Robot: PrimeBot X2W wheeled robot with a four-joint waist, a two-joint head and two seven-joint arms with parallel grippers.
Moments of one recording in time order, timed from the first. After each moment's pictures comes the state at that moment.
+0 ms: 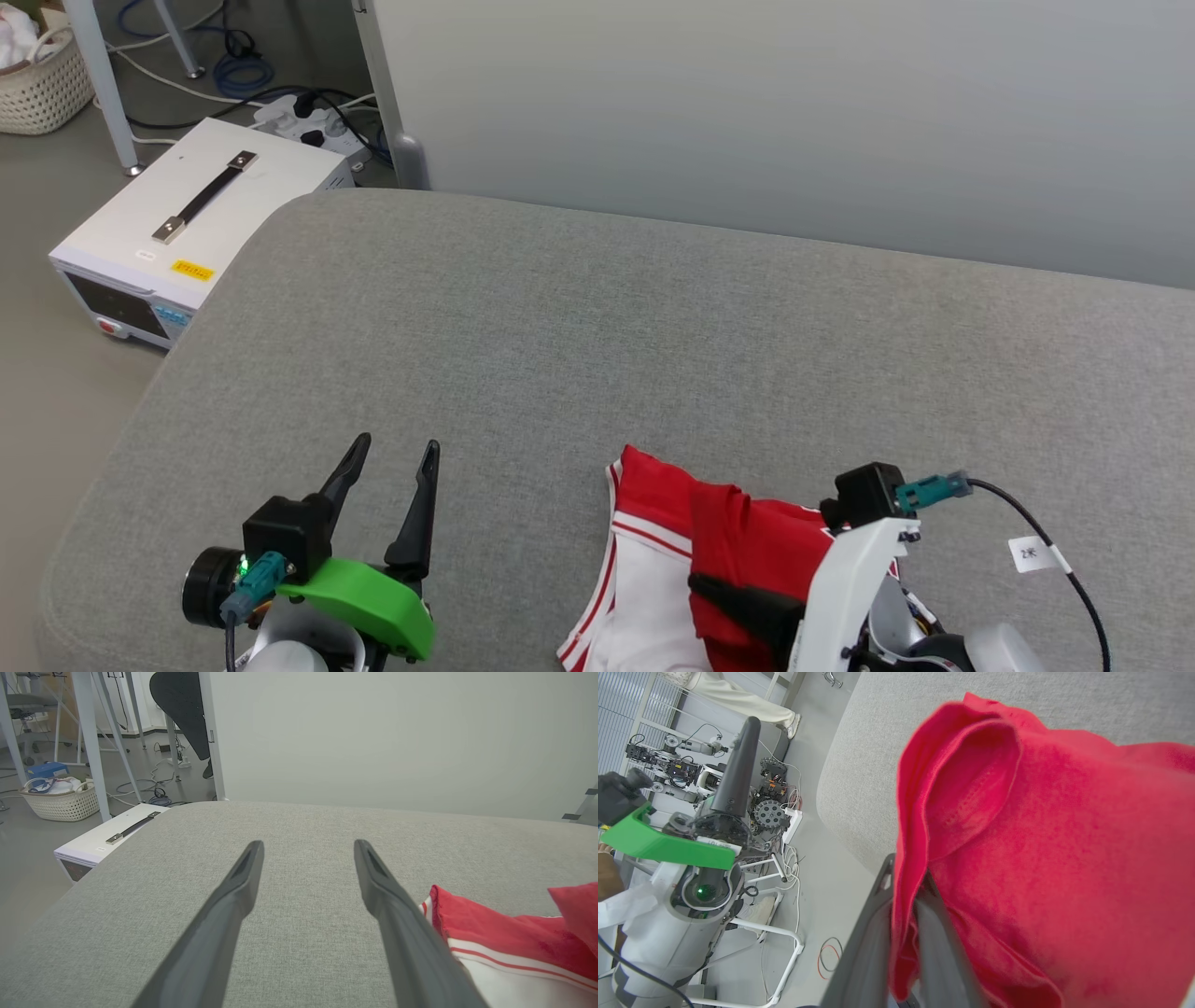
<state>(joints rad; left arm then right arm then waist) -0.08 0.29 -0.30 0.21 -0.40 -0.02 -0.26 -0.02 -0.05 0.27 0.00 0.87 0.13 0.74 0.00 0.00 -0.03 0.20</state>
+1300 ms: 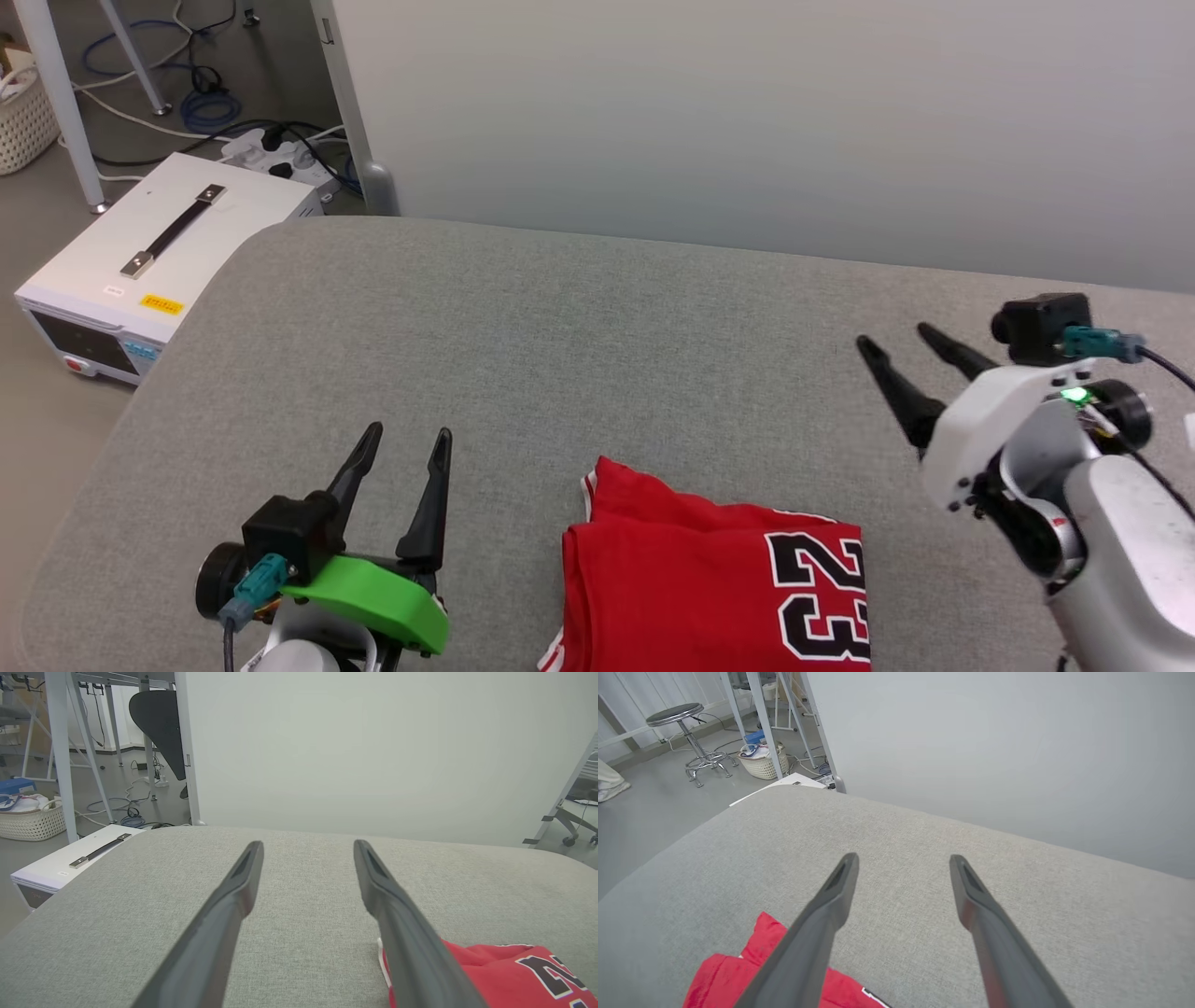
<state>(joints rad) -0.06 0.24 -0.25 0.17 -0.38 -0.05 -0.26 -0.38 -0.29 0.31 0.28 0.56 0.13 0.22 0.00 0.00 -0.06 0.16</state>
